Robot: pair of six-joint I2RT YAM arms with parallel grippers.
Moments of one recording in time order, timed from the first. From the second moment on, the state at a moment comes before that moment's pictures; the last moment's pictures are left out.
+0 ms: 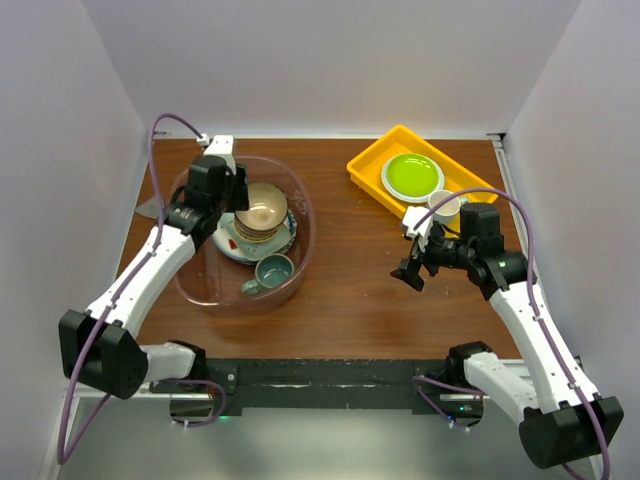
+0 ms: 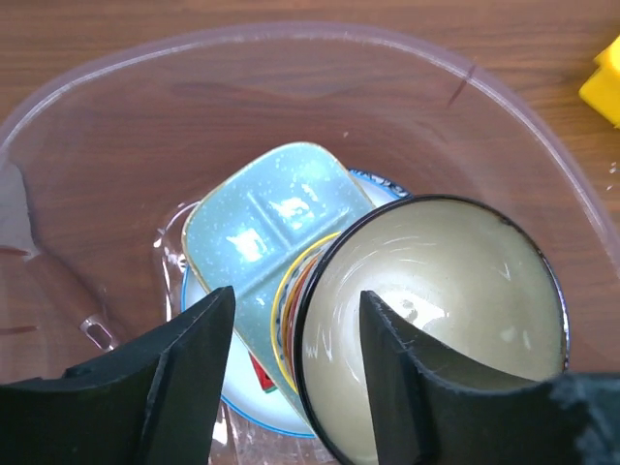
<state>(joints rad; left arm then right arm) -0.31 1.29 1.10 -0.36 -0.24 -0.18 0.21 0.90 0.88 -0.70 -0.69 -0.67</state>
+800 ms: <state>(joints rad) -0.31 0.96 1.13 -0.38 -0.14 -0.21 0.21 0.90 0.88 -0.68 -0.67 -0.65</state>
